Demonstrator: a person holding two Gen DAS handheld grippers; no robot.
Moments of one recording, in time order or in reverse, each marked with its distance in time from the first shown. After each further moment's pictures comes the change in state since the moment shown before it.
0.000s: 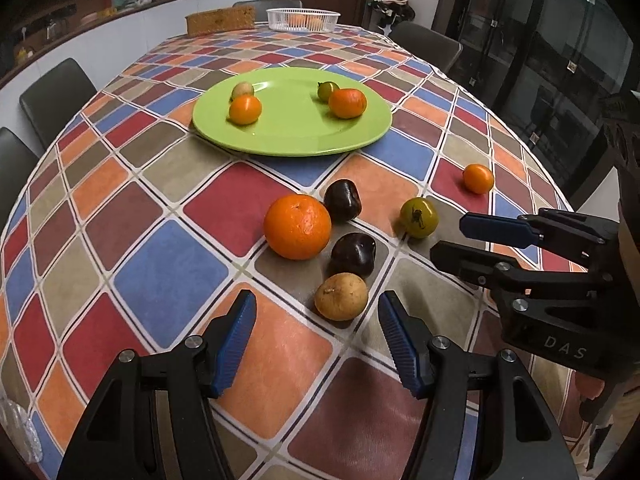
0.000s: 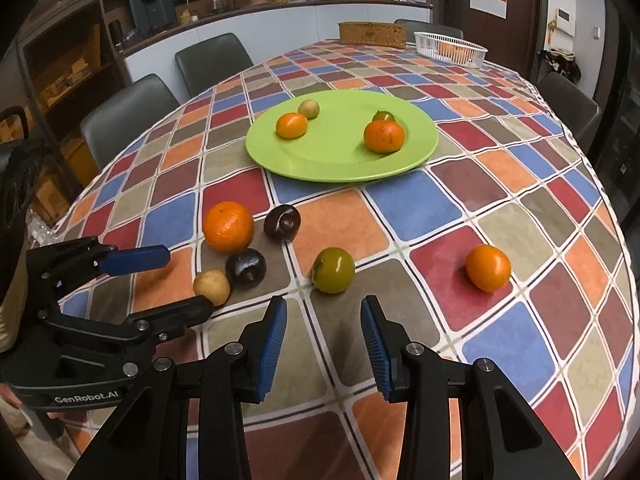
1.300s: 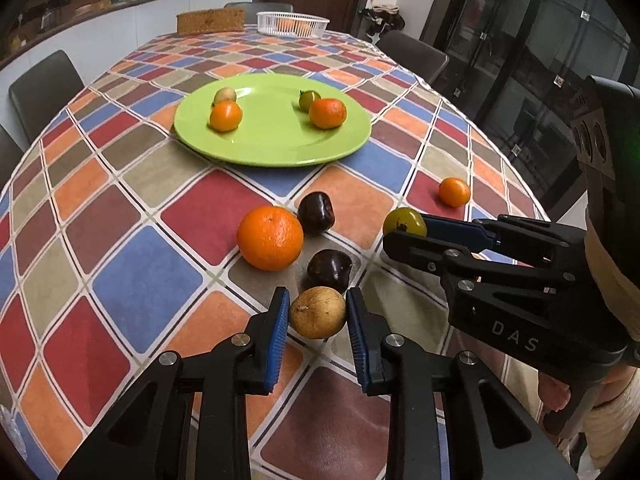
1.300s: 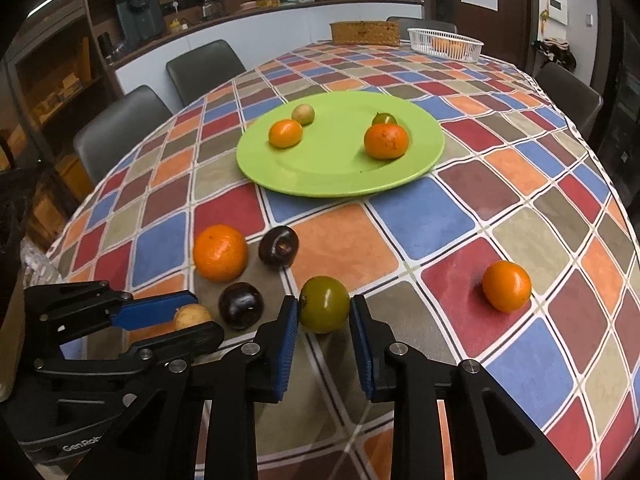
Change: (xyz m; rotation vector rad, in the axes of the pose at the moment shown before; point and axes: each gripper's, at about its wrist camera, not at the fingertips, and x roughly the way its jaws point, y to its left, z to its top) left arm -0.008 -0.004 0.004 -0.029 -0.030 -0.087; right arm 0.009 0.002 0.012 0.050 -0.028 0.012
